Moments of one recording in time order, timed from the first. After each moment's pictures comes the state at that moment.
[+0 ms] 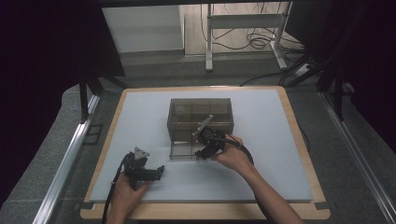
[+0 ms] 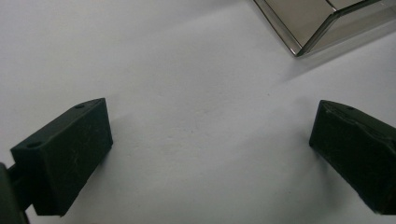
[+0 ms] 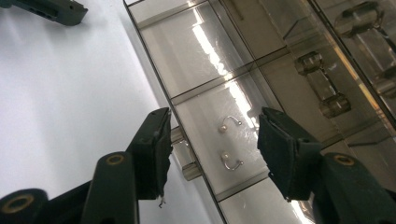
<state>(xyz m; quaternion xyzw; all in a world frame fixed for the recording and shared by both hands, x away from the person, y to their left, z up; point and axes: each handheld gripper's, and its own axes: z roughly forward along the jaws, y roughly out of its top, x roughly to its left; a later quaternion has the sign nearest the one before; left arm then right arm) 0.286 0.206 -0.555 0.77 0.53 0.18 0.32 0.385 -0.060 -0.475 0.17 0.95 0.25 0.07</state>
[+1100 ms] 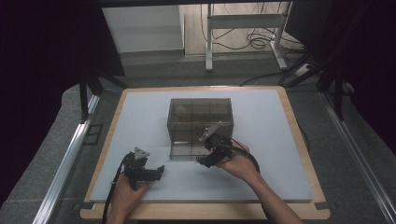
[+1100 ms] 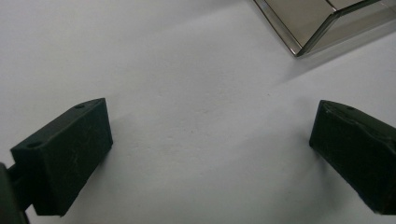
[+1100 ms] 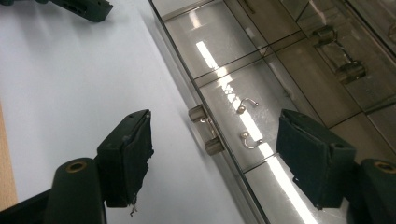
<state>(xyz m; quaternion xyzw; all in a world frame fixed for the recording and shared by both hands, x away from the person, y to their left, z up) 0.286 0.206 -0.555 0.77 0.53 0.18 0.32 0.364 -0.081 -0.479 0.18 0.94 0.28 0.07</state>
